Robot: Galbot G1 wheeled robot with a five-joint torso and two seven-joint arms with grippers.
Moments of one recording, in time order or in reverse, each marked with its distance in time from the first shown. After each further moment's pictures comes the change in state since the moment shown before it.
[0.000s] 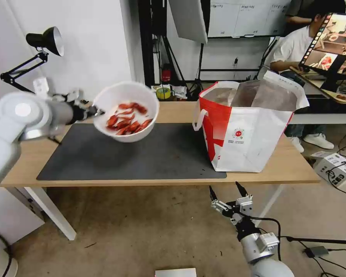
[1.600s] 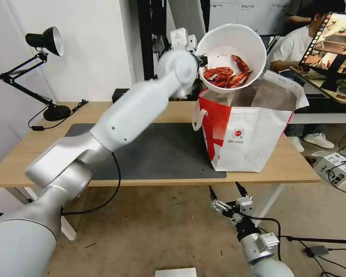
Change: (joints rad) left arm -0.399 -0.727 0.434 0.461 0.551 -0.356 0.039; right arm 0.000 0.000 0.000 0.000 0.000 0.000 0.000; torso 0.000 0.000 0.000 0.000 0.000
